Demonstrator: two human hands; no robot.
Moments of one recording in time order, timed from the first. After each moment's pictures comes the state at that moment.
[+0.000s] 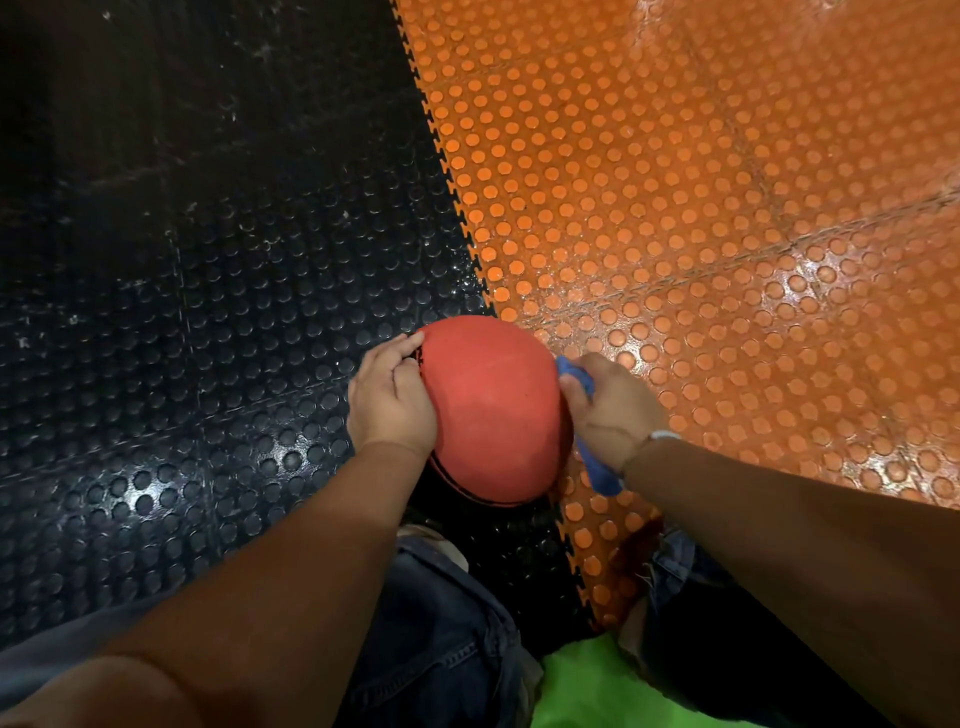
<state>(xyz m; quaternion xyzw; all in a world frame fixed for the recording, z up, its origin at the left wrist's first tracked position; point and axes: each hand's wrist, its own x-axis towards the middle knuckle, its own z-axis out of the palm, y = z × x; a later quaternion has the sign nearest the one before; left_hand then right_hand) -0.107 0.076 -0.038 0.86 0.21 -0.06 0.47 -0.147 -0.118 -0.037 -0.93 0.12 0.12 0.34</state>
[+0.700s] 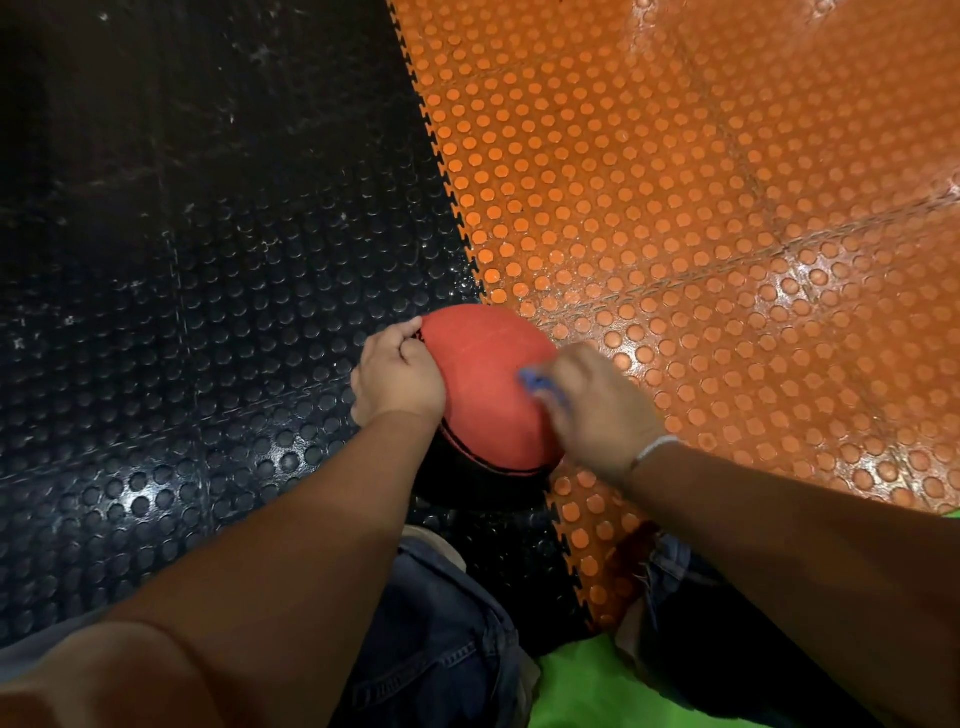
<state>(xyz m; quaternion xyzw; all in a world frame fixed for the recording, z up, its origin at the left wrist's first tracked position) -0.086 0.063 -0.031 0.87 0.27 -0.09 0.41 -0.150 -0.110 -0.028 -0.96 -0.02 0.08 0.26</state>
